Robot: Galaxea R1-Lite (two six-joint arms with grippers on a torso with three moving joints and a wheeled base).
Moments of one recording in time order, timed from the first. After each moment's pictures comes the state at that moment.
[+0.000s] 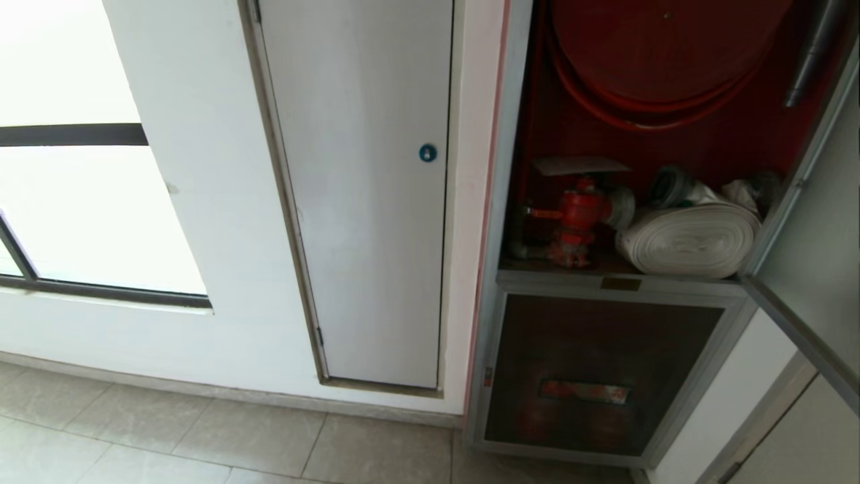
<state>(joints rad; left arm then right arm) -0.01 0.00 0.00 0.02 -0.01 0.01 0.00 0.00 0.00 0.00 0.02 -0.01</state>
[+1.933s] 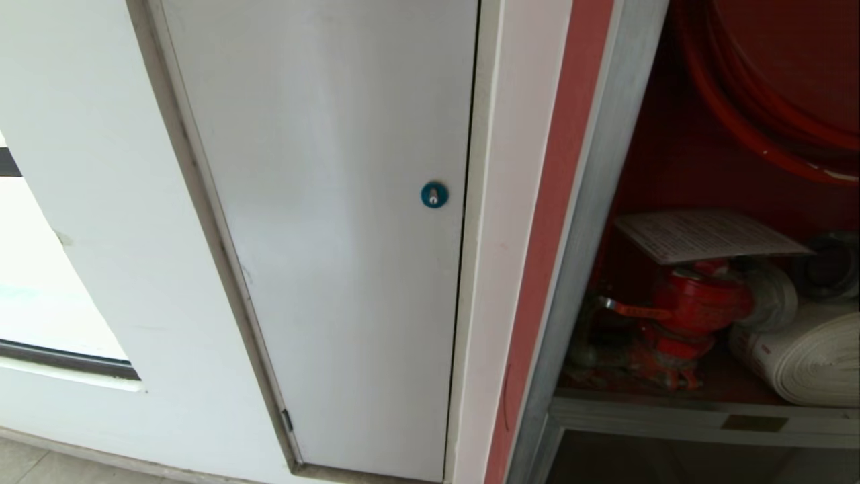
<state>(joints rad) -0.01 0.00 0.00 0.02 -0.01 0.01 0.00 0.00 0.00 0.00 0.02 -0.01</state>
